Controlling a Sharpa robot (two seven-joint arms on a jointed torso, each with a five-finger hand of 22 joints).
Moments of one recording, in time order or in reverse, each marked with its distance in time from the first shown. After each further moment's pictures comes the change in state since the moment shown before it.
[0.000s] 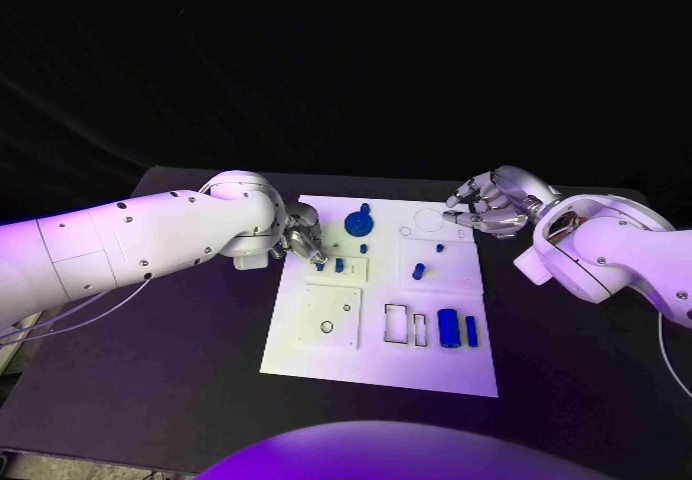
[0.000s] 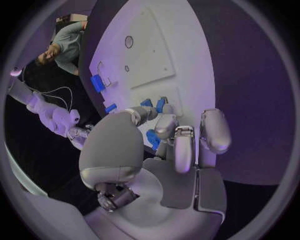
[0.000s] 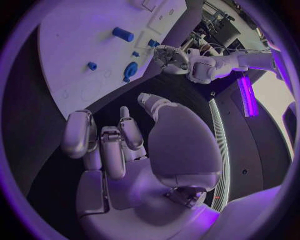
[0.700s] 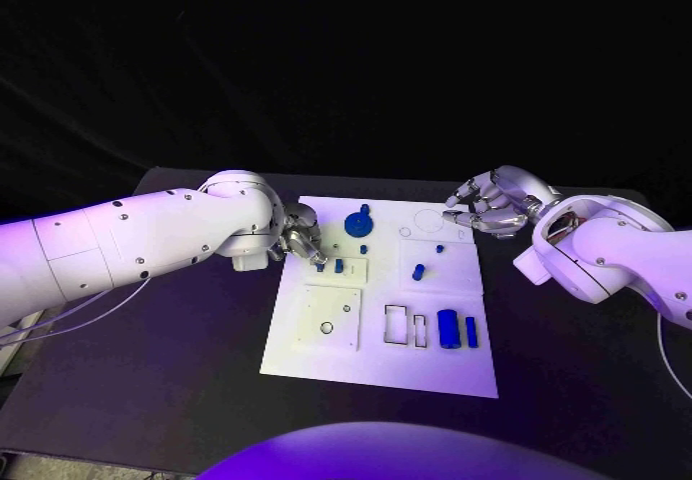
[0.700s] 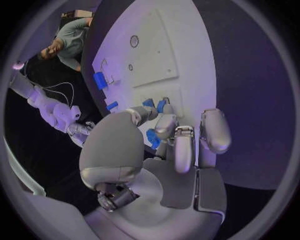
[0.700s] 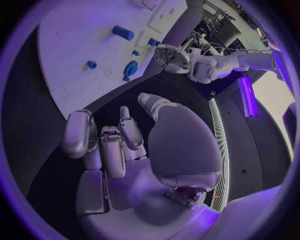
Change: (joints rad) left arm 0.005 -0.004 -0.003 0.004 0.048 -0.005 -0.014; left_hand 0.004 0.004 0.000 0.000 0.000 -0.007 0.000 0.000 0.001 0.000 0.000 0.000 0.000 0.000 0.000 0.000 0.000 0.000 0.000 0.000 0.000 0.000; right arm 0.000 0.002 0.000 -0.001 0.000 -0.010 0.000; right_hand 0.000 0.000 0.000 0.000 0.000 0.004 0.004 -0.004 -0.001 0.000 0.000 0.000 0.000 0.000 0.000 0.000 0.000 0.000 0.000 0.000 0.000 0.000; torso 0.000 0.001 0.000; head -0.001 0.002
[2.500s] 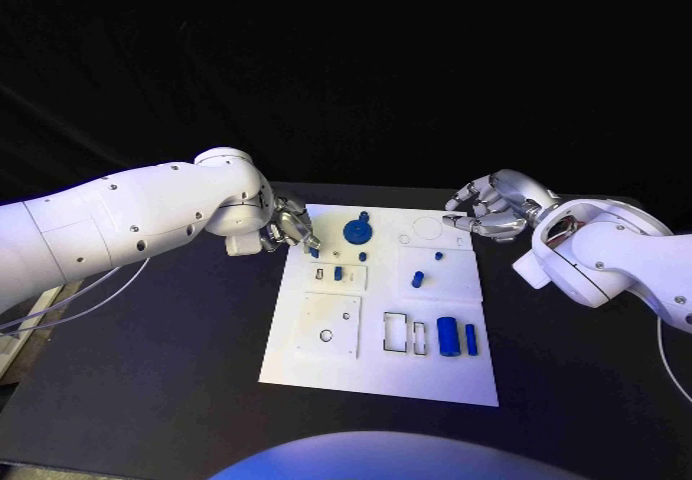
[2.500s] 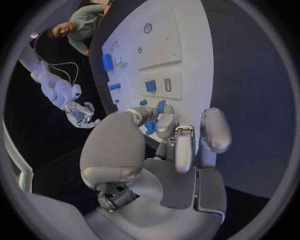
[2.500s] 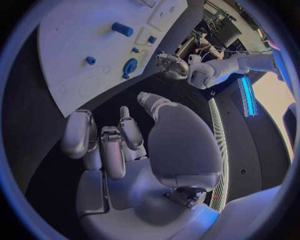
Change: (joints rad) left arm 0.070 0.012 0.003 -0.094 0.192 0.051 -0.032; left_hand 0.013 0.013 0.000 0.000 -0.005 -0.018 0.003 -0.003 -0.001 -0.005 0.005 -0.004 -0.004 -0.004 0.004 0.000 0.000 0.000 -0.004 0.004 -0.004 -0.005; right arm 0.009 -0.001 0.001 0.000 0.000 -0.005 0.000; right_hand 0.005 -0.005 0.000 -0.014 0.000 0.003 -0.003 0.000 -0.002 0.000 0.000 0.000 0.001 0.000 0.000 0.000 0.000 0.000 0.000 0.000 0.004 0.001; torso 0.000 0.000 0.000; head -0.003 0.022
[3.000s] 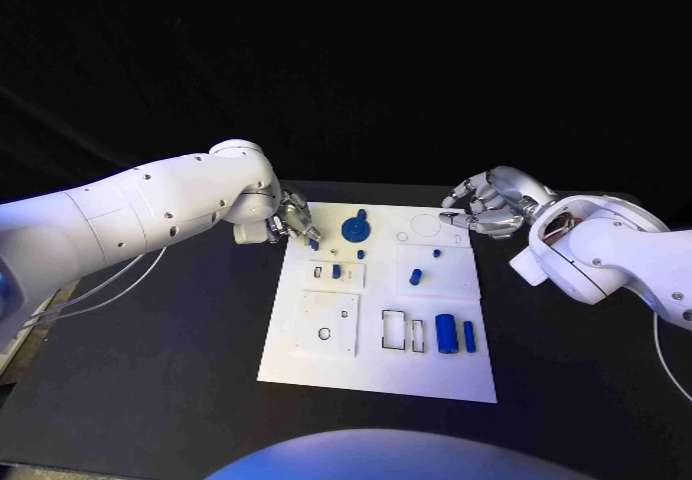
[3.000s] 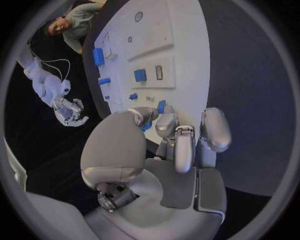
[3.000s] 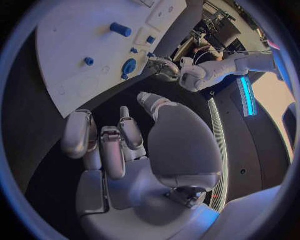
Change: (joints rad) left arm 0.000 0.123 -0.003 -0.201 -0.013 0.066 -0.001; left_hand 0.015 0.006 -0.017 0.023 -0.025 -0.010 0.000 -0.004 -0.007 -0.007 0.000 -0.011 -0.013 0.000 0.000 0.000 0.000 0.000 -0.004 0.004 -0.004 -0.007; right arm 0.002 0.001 0.000 0.006 0.000 0.000 0.000; right_hand 0.000 0.000 0.000 0.000 0.000 0.000 0.000 0.000 0.000 0.000 0.000 0.000 0.001 0.000 0.000 0.000 0.000 0.000 0.000 0.000 0.000 0.000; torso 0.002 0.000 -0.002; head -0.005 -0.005
